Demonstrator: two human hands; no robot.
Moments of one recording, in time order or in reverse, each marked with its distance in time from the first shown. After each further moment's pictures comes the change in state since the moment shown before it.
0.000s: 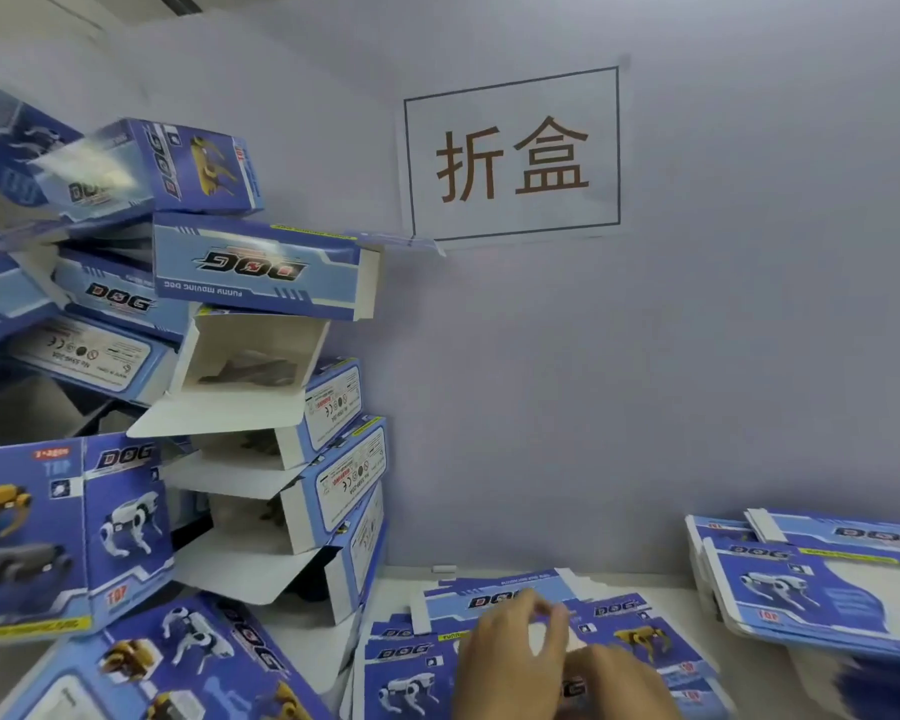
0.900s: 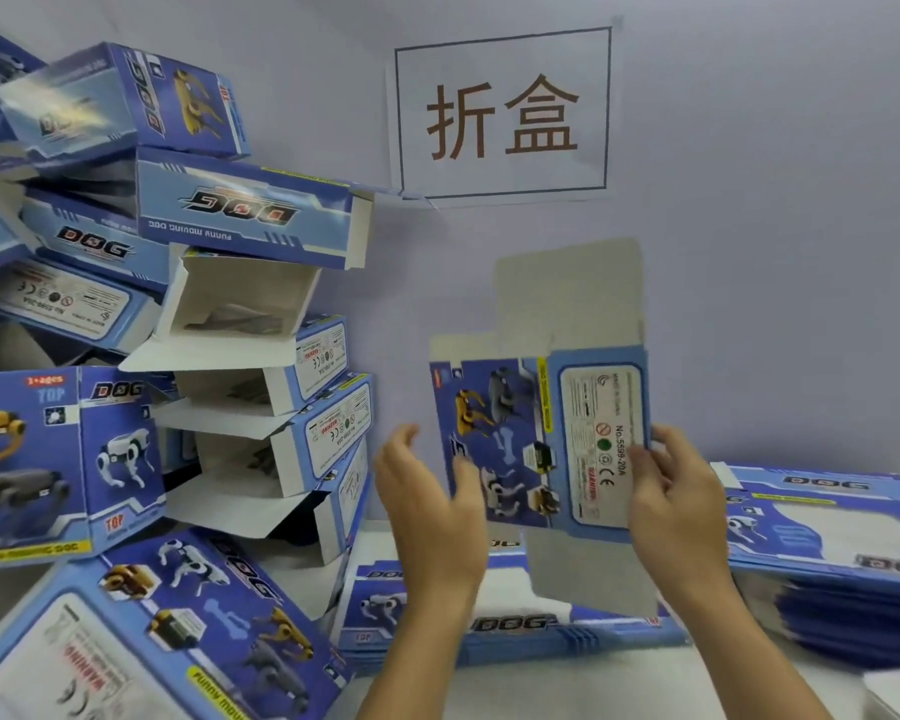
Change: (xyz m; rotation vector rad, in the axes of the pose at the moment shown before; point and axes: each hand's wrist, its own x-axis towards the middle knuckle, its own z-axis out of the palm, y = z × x) left_hand 0.023 0.022 -0.061 -0.573 0.637 -0.193; right_hand -0.100 -0.028 -0.123 0.585 1.228 -0.232
